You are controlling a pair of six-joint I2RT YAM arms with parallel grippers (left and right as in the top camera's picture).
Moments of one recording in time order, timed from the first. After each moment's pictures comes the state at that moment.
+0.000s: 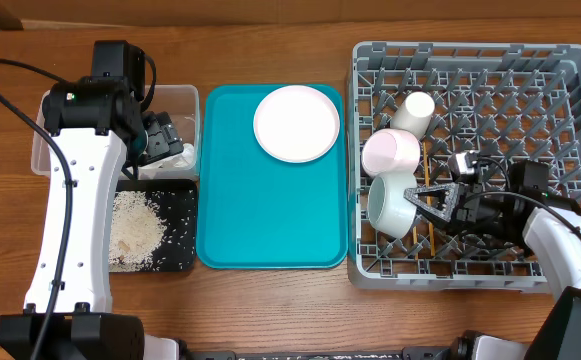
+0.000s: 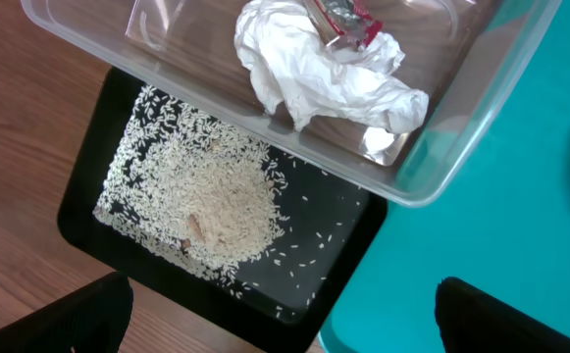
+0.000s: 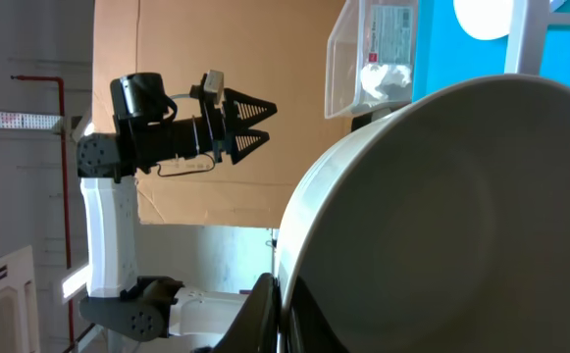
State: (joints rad) left arm 0.00 1.62 1.67 -1.38 -0.25 -0.45; right arm -0.28 1.46 0.76 -0.83 -1.56 -0.04
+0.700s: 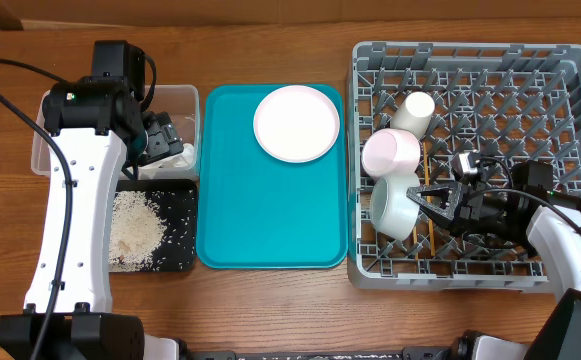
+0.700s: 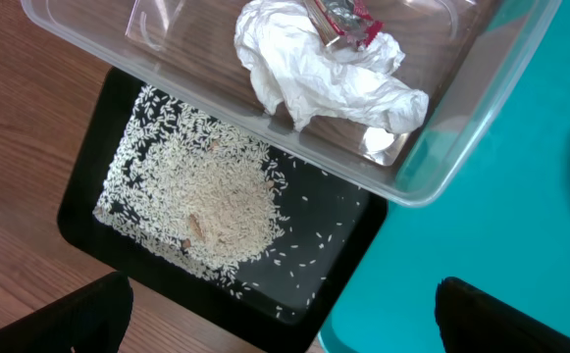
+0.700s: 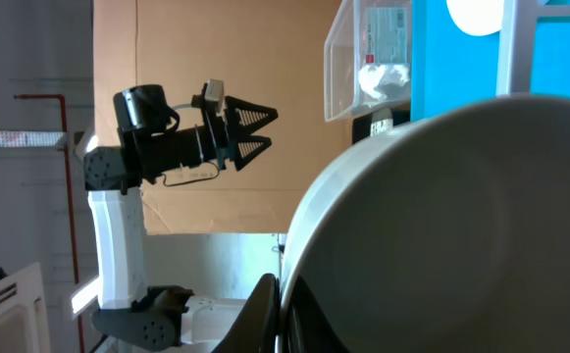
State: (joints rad) left arm 0.00 1.62 1.67 -1.38 -0.25 -0.45; right arm -0.29 1.45 0.78 -0.91 -1.56 -0.03
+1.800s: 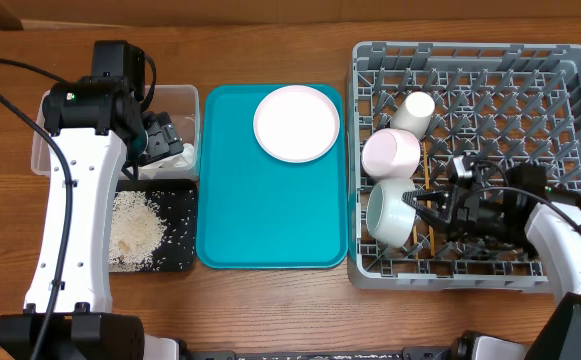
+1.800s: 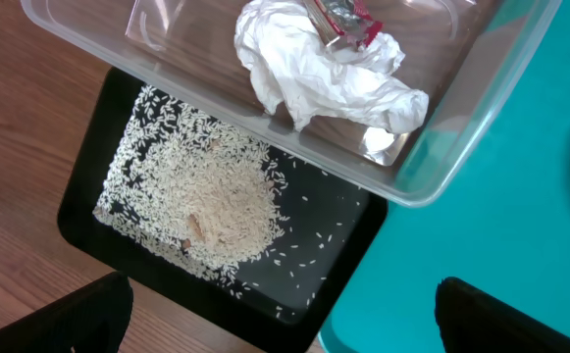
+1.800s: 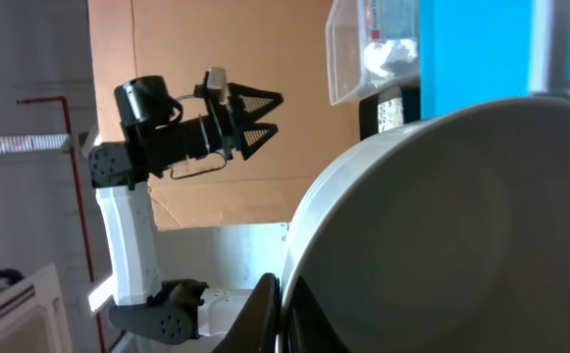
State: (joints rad) left arm 0.00 1.62 1.67 -1.38 -0.25 -0.45; right arm -0.25 1.45 0.83 -1.07 -1.55 -0.10
